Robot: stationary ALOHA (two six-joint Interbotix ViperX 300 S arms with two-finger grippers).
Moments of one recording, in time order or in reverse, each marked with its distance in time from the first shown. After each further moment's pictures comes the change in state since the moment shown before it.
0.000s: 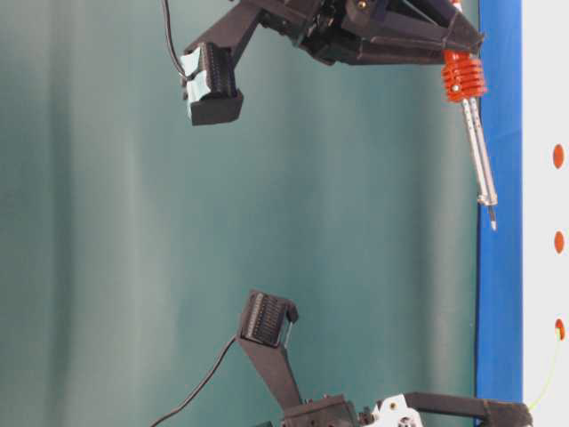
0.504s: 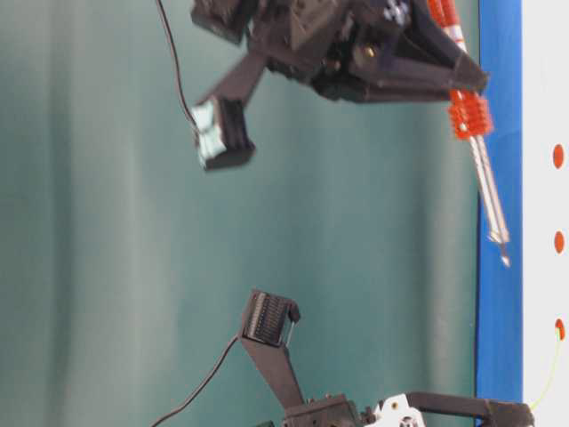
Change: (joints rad) left arm 0.000 0.003 0.000 -0.002 0.000 -0.003; right arm 0.000 0.132 -0.126 -0.012 0.043 0.000
